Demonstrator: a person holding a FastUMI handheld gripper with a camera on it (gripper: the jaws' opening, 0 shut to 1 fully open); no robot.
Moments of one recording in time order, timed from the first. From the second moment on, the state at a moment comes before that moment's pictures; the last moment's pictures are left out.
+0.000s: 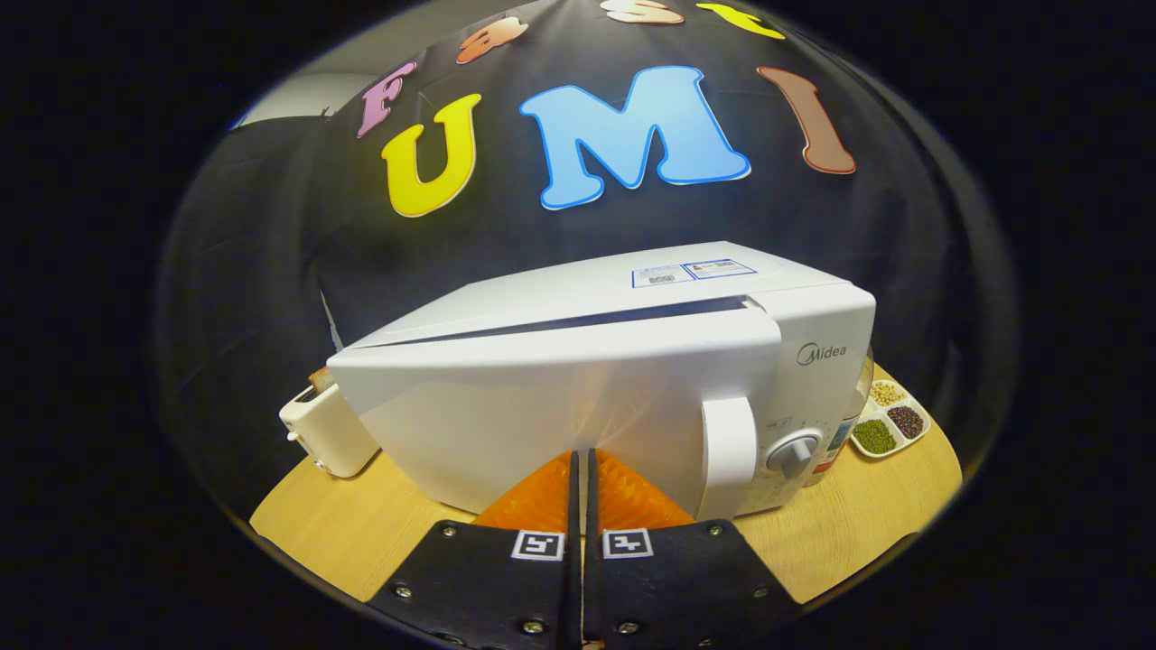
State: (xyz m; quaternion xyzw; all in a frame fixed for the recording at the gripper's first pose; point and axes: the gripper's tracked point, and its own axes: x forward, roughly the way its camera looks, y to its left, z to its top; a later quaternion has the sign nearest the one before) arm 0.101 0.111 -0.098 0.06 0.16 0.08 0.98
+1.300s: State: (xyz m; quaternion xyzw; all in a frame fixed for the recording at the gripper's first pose) arm -0.072 0.106 0.003 -0.01 0.04 0.01 1.00
